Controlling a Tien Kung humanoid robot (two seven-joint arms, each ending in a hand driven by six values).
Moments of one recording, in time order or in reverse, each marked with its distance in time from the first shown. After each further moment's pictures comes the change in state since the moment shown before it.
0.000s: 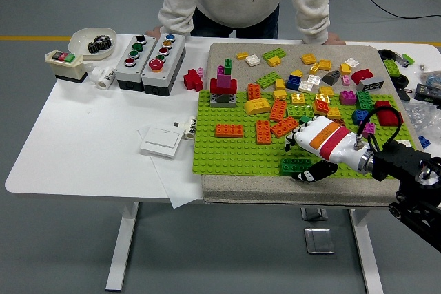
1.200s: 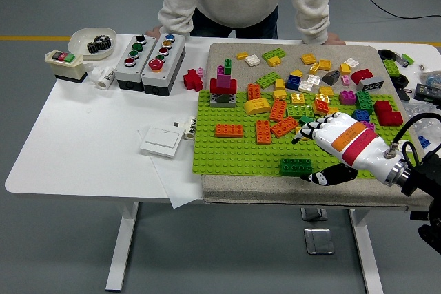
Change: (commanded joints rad) left arm 0.001 -0.002 0.007 0.005 -0.013 0.003 -0.010; right arm -0.267 -0.160 0.223 0.401 0.026 0.019 -0.041
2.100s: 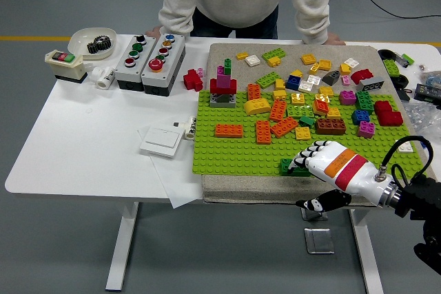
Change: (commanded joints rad) left arm 0.007 0.003 -0.016 -0.001 0.030 -0.001 0.010; right arm 0.003 0.032 -0.074 -0.080 0.002 0.009 0.025
